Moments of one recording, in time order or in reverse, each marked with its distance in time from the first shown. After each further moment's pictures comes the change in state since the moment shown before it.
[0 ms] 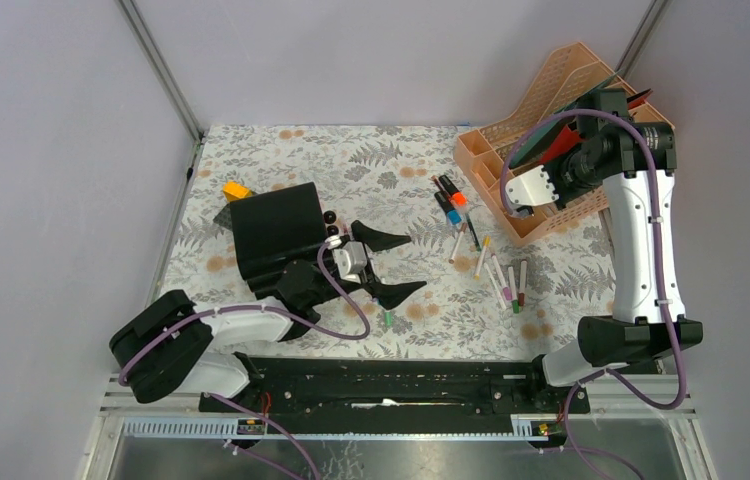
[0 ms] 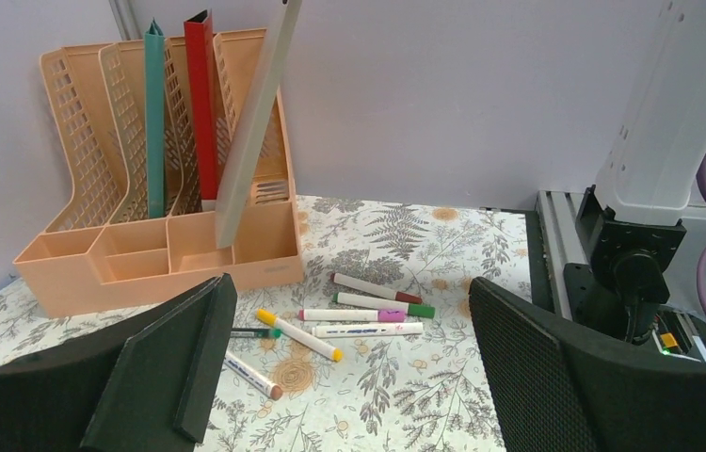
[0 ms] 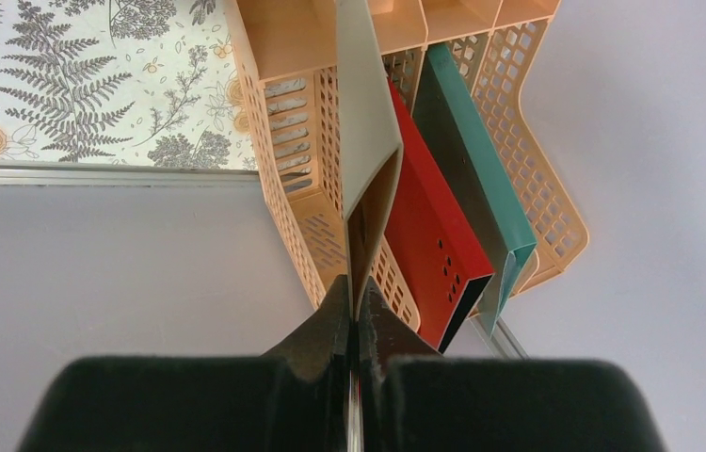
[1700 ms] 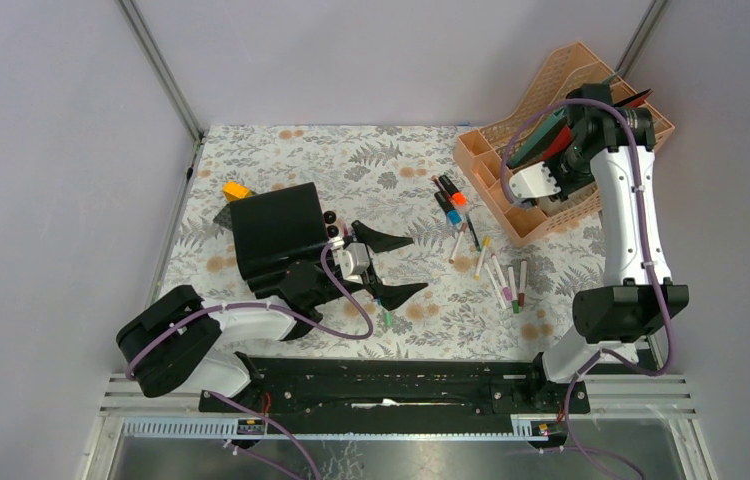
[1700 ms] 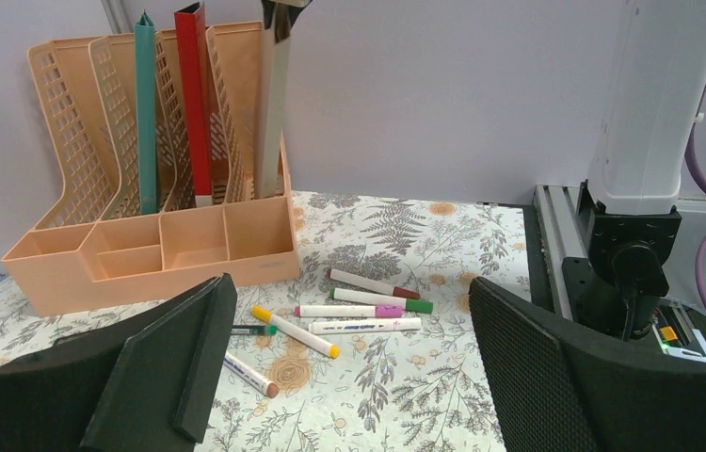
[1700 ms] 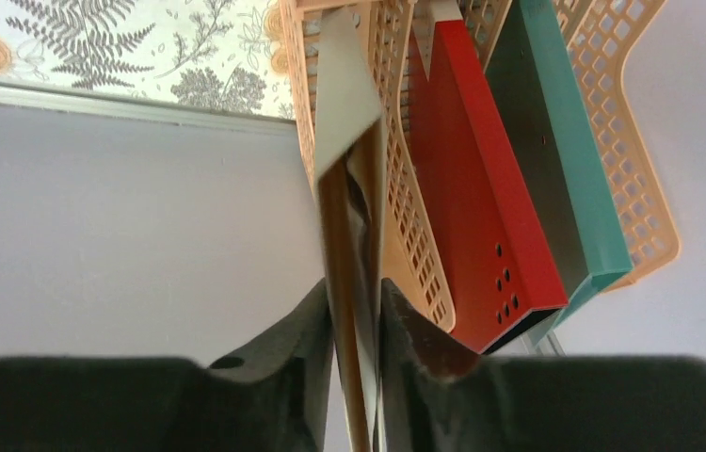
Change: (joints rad) left arm 0.000 0.035 -0.005 0.038 0.013 0.005; right arm -0.032 0.120 -0.003 0.030 0.173 -0.040
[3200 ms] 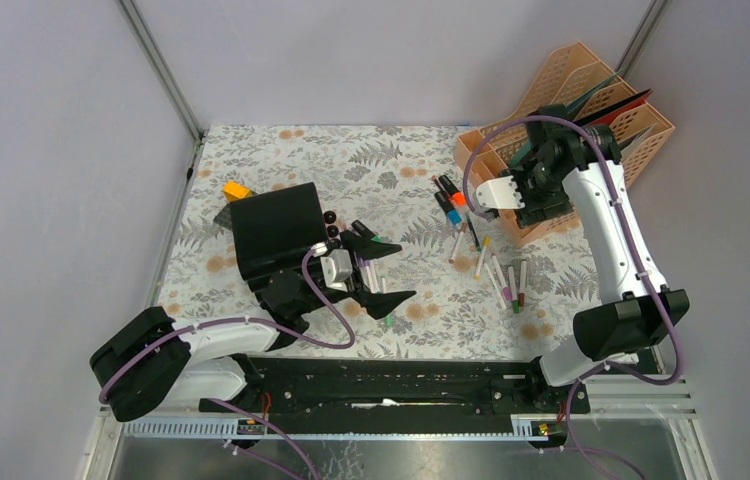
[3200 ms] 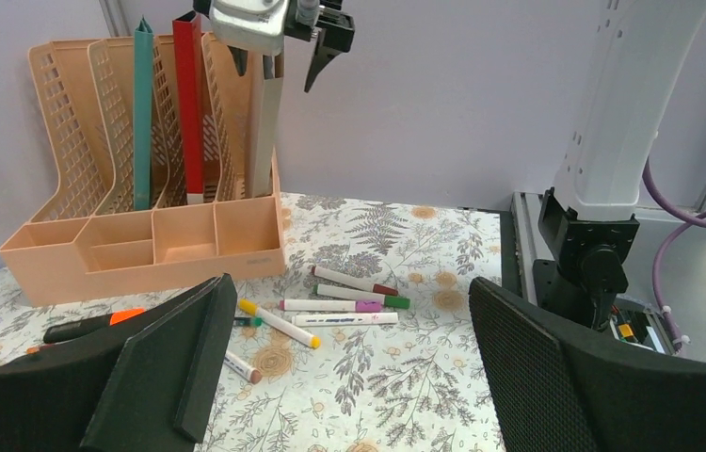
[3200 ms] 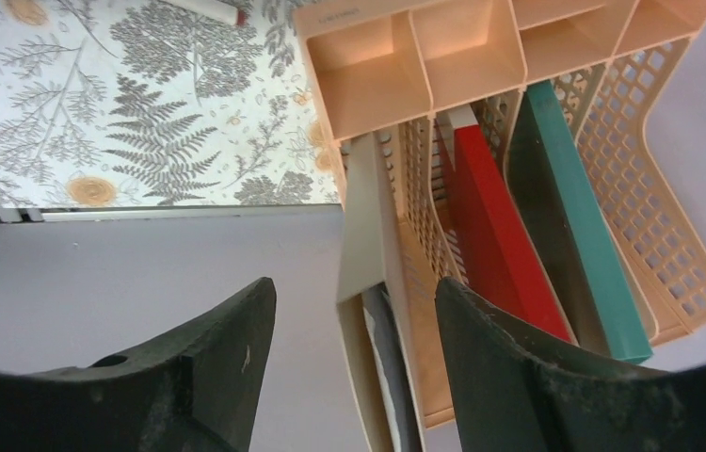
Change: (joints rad) left arm 0.000 -0.174 -0.079 -0.082 -0.004 -0.035; right arm 0.179 -0.072 -0.184 0.035 -0.044 0.330
